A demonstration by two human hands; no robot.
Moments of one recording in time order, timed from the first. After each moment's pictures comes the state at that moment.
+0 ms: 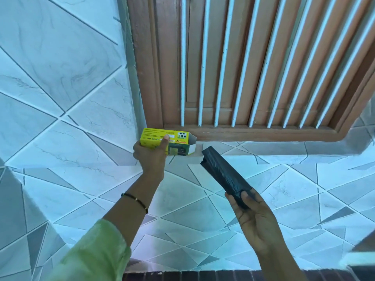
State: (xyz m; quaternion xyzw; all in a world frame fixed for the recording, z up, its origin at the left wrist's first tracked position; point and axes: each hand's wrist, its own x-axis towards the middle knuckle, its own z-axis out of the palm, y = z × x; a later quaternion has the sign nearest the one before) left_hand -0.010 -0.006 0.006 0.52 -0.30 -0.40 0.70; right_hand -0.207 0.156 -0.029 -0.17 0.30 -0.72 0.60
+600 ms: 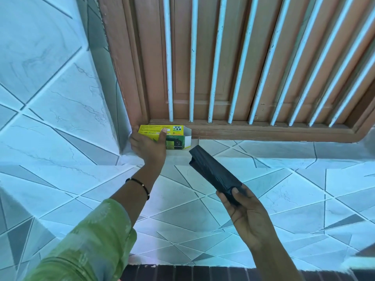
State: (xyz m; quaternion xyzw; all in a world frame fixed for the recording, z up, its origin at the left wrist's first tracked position) left_hand -0.054 -0.084 -0.028 0.67 -0.41 -0.15 0.60; right_hand -0.248 0.100 -0.042 -0.15 0.32 -0.67 0.66
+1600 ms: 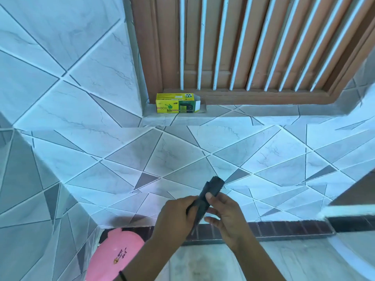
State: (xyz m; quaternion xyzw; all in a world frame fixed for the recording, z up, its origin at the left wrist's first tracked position) left_hand -0.001 0.223 -0.100 0.51 -0.76 -0.26 0.30; right_hand -0.145 0.247 -0.090 -0.28 0.54 -0.52 0.60
